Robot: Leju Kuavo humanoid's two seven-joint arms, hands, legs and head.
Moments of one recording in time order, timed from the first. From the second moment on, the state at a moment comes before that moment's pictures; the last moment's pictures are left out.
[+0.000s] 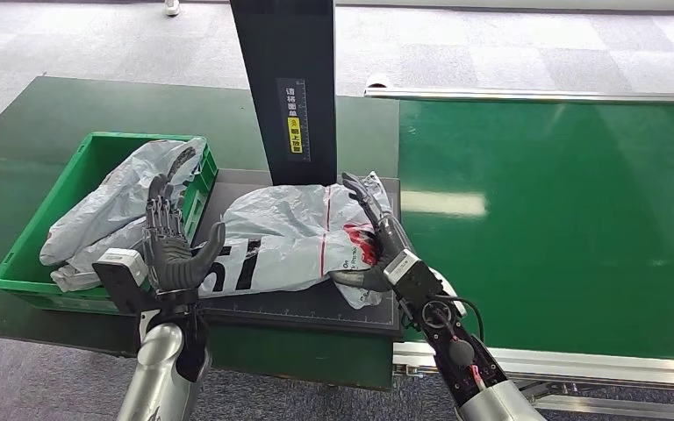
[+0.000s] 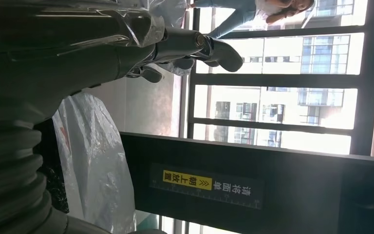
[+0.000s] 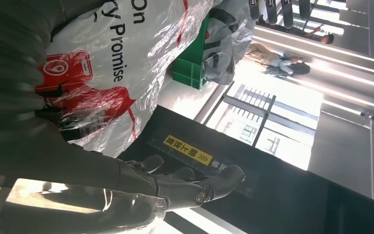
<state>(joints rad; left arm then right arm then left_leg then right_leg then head) -0.23 -0.25 -0.09 -1.25 0.03 0.24 -0.63 -0.51 0.07 0.51 -0.99 0.07 0.07 -0.69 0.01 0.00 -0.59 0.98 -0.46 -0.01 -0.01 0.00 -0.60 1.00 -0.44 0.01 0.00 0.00</state>
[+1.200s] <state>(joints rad) -0.31 -0.23 -0.25 -1.04 -0.65 0.05 -0.41 -0.61 0.13 0.35 -0.72 -0.43 0.56 -0.40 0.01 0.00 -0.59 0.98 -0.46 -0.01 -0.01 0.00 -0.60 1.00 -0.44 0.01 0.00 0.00</state>
